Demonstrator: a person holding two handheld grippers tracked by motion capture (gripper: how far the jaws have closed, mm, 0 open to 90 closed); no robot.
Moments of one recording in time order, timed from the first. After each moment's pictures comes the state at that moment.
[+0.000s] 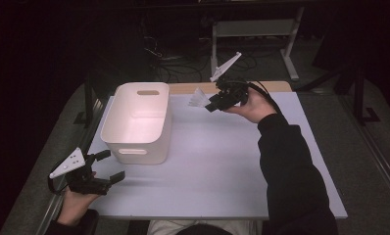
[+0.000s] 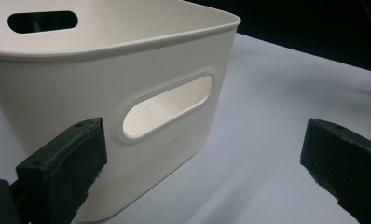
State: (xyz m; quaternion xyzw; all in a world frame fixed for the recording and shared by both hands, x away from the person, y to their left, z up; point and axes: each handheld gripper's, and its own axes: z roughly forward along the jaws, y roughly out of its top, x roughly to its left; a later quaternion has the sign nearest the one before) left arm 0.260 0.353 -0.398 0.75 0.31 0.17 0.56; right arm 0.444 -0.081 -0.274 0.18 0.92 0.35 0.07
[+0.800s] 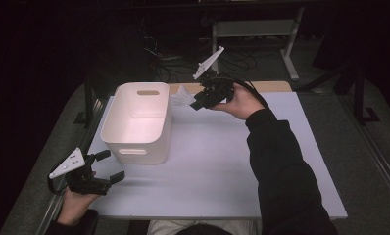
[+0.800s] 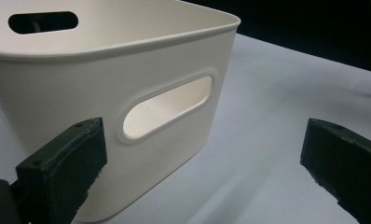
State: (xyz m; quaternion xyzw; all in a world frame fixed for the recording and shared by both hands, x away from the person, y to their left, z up) left arm 0.260 0.354 -0.398 0.75 0.31 0.17 0.56; right arm 0.436 -0.044 -0.251 0.14 0.92 0.35 0.07
